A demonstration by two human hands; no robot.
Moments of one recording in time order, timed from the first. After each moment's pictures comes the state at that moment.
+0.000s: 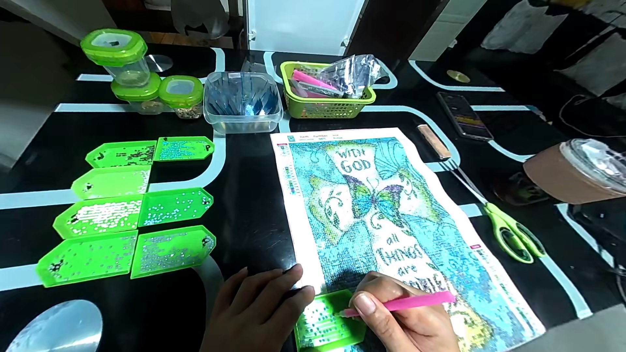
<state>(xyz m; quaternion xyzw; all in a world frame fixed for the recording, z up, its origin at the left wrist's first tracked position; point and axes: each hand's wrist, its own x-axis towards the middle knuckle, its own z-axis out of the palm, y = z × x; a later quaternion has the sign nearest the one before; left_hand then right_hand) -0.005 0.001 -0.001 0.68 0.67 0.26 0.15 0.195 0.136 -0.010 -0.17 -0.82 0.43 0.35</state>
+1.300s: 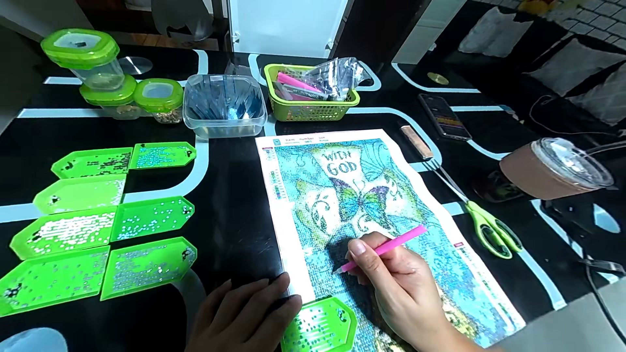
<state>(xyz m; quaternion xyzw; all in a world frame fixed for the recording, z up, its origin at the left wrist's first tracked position) -0.006 0.001 0.005 0.68 0.67 0.25 0.17 0.187 0.171 -0.015 -0.25 -0.77 0.43 0.40</state>
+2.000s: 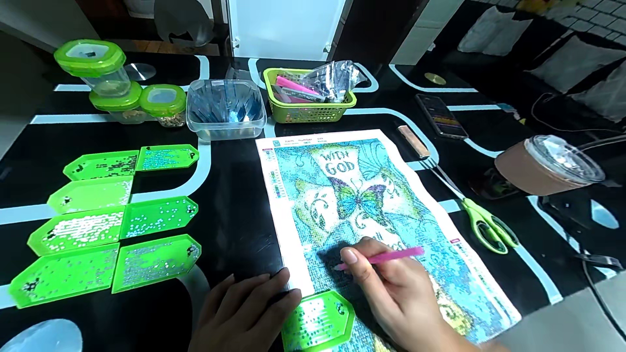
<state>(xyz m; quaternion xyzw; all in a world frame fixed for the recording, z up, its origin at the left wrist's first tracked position) -0.006 0.000 0.002 0.68 0.67 0.25 0.16 0.189 0.162 -0.010 -0.25 -0.83 0.32 0.38</state>
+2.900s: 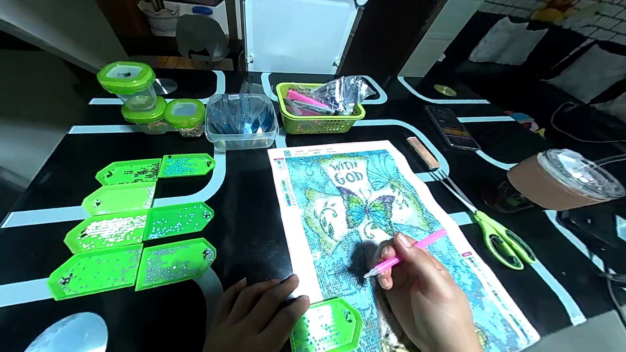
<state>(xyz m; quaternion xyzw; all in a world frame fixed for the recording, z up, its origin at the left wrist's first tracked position) -0.005 0.000 0.002 0.68 0.67 0.26 0.16 0.185 0.161 0.002 -0.31 -0.48 0.67 0.48</state>
